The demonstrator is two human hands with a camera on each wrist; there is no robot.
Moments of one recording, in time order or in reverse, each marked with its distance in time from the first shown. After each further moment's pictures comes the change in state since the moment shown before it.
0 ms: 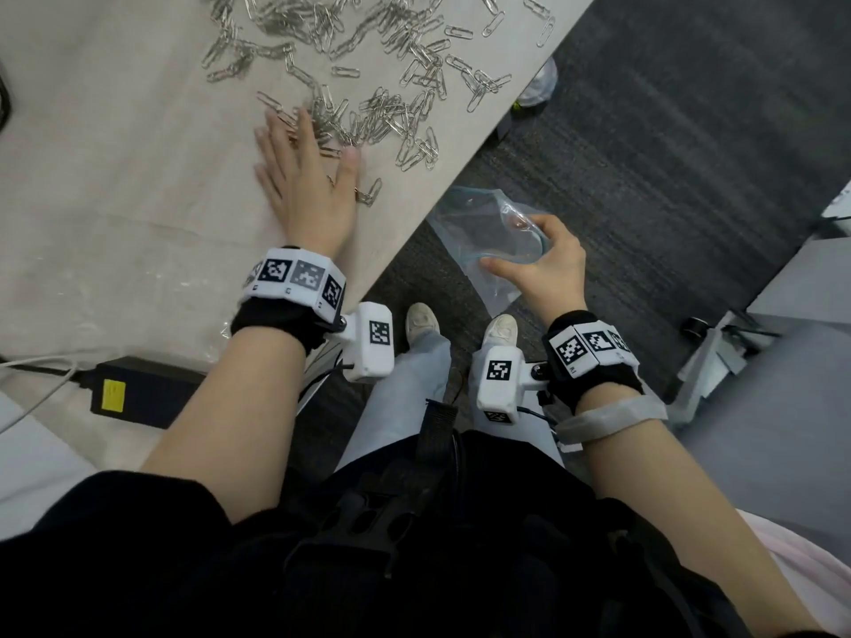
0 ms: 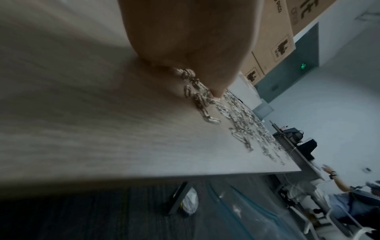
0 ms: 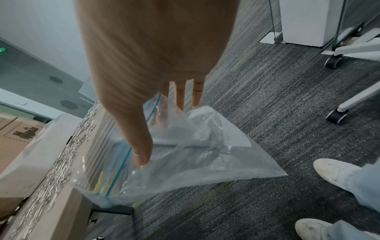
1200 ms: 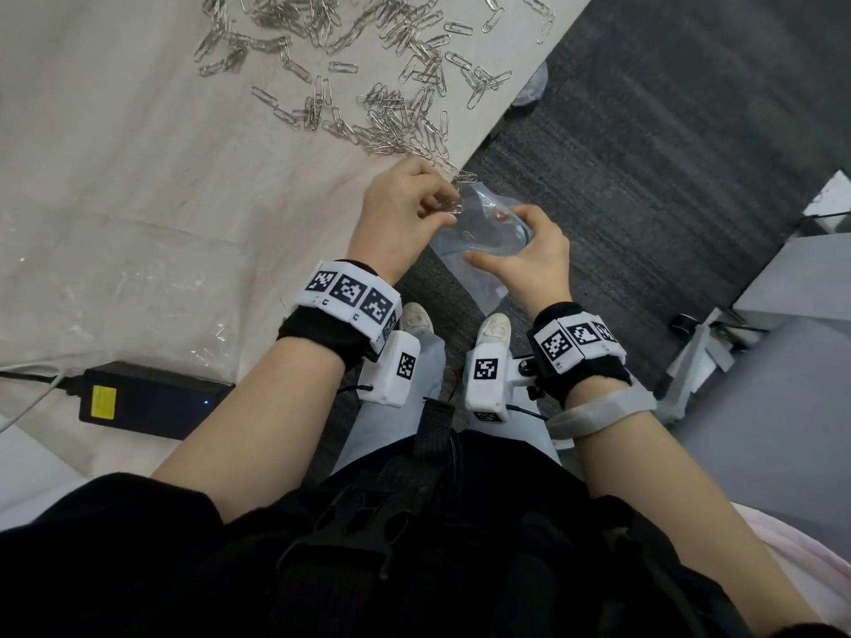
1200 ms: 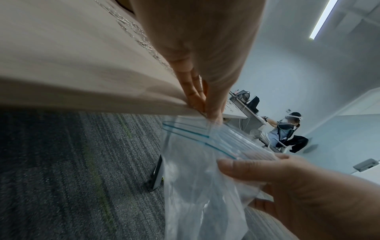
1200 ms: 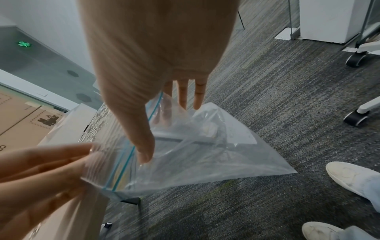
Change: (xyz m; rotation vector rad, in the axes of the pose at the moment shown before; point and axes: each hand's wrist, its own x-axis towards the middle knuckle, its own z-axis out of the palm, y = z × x) left_hand -0.029 0.040 0.031 -0.317 -0.173 0.464; right_hand -0.001 -0.013 0.018 -0.057 -0.007 -0.019
